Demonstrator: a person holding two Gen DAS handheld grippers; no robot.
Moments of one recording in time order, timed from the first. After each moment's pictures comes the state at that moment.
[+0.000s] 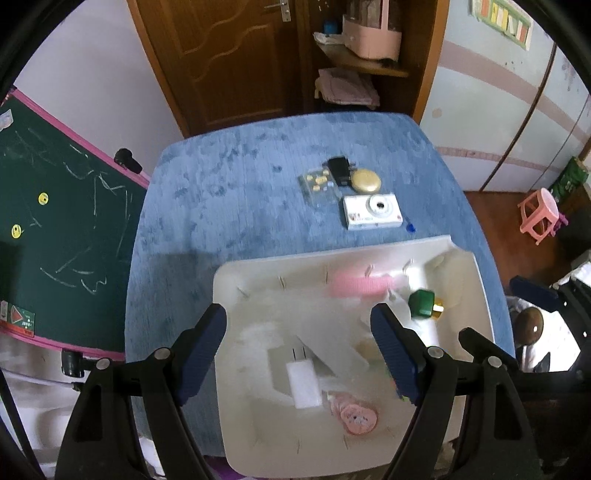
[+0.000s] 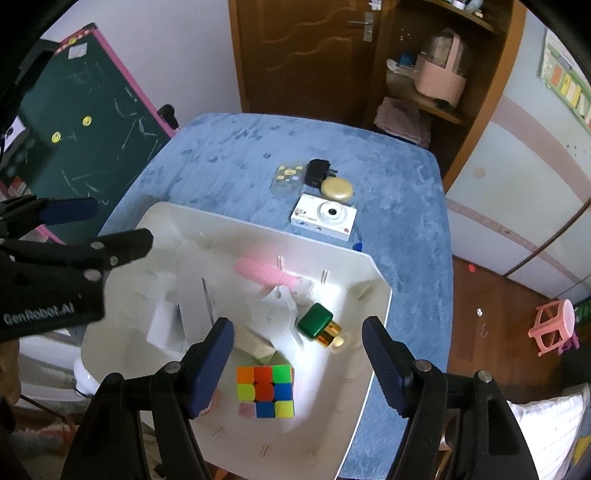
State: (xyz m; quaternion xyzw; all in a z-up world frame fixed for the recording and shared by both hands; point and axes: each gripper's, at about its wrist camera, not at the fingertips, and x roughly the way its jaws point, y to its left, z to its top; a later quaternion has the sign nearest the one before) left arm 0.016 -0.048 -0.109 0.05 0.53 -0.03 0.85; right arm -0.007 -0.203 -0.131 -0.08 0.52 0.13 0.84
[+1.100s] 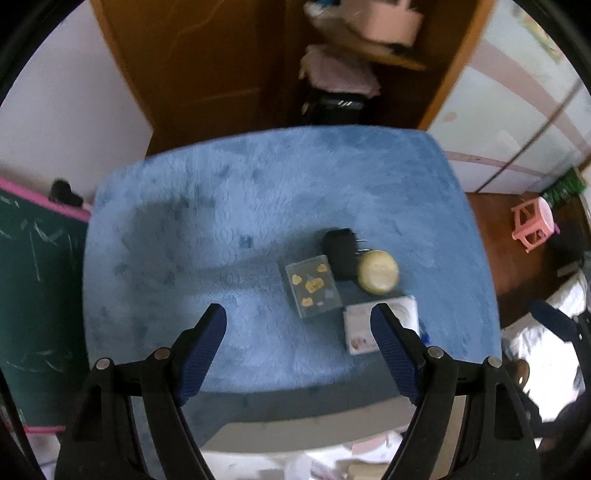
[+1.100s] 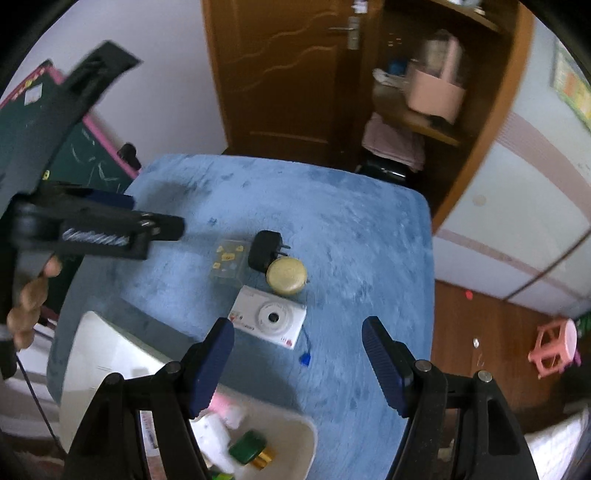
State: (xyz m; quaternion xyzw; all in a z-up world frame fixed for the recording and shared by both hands) left arm 0.230 -0.065 -0.158 0.02 0.60 -0.06 0.80; right arm 0.158 -0.232 -0.135 -0.08 0.50 0.14 0.85
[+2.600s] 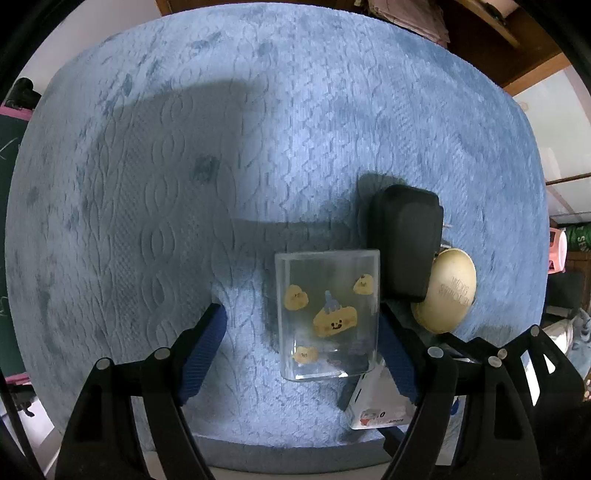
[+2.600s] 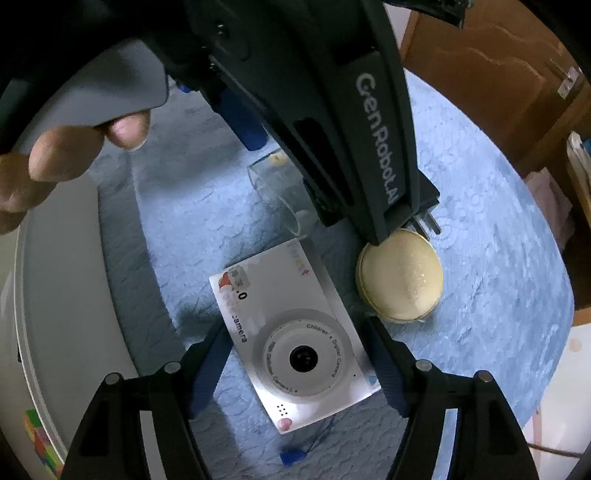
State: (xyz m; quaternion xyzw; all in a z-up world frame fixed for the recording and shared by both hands) left arm 0.279 -0.069 -0.296 -0.07 0.71 0.00 0.70; right arm 0.208 -0.161 -0.292 -0.31 0.52 0.38 0.70
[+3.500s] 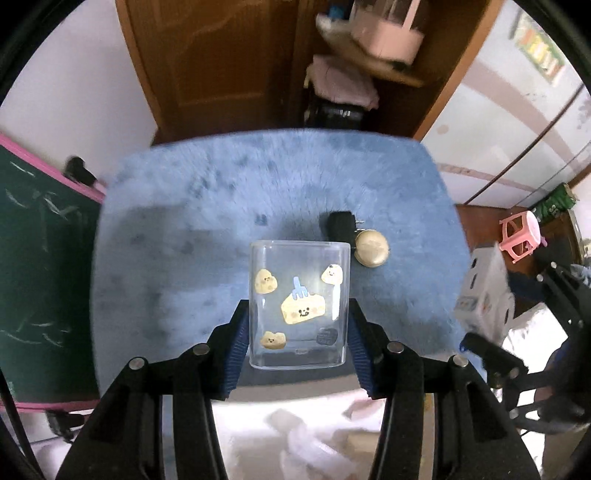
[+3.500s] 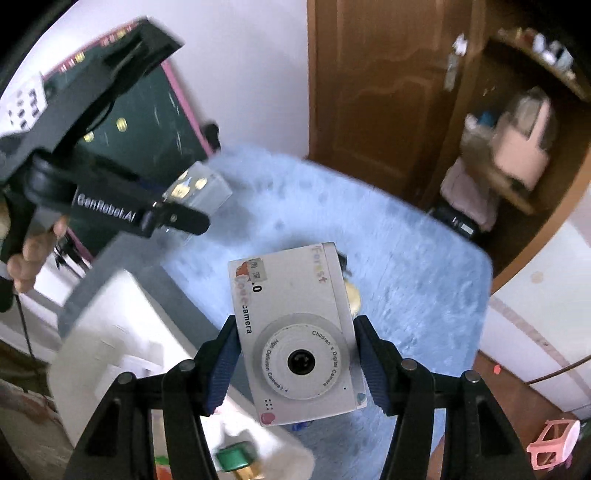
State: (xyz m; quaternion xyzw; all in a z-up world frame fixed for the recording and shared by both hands) left arm 0.163 -0.033 -0.106 -0.01 0.57 -0.08 0.82; right arm 0.147 -0.215 -0.129 -0.14 0.44 0.29 0.84
